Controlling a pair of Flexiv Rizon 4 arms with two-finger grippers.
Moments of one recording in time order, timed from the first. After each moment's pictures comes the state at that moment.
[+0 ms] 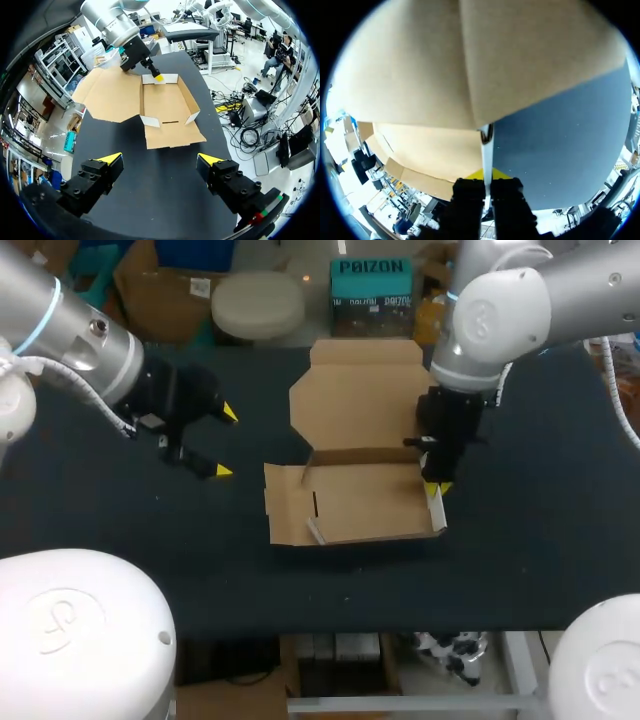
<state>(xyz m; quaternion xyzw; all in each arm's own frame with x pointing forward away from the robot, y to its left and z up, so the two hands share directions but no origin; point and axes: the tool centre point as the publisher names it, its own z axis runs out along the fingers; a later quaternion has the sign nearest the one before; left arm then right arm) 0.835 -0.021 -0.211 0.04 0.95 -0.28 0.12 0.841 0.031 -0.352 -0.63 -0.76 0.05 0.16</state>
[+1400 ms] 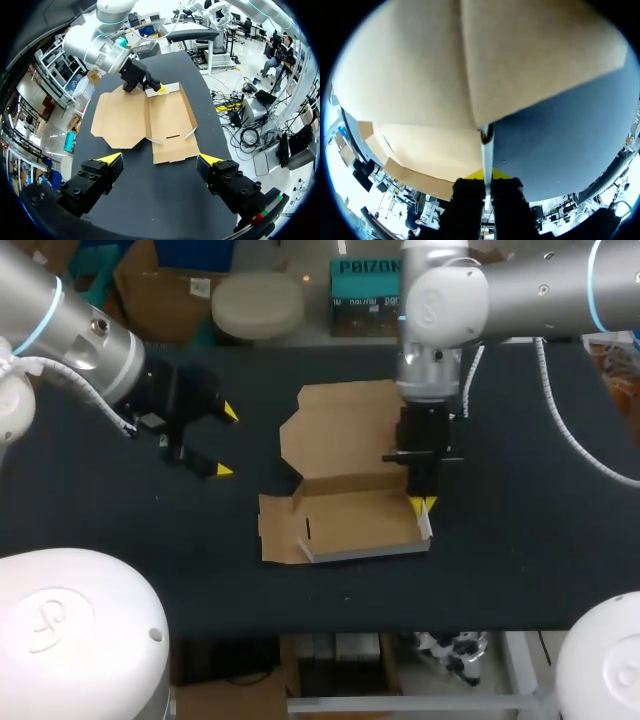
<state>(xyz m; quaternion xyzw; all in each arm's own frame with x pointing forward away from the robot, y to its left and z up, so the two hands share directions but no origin) 0.836 -0.021 -0.211 0.04 0.95 -0.28 0.12 0.842 0.046 -0.395 -0.64 -0.71 0.19 0.21</state>
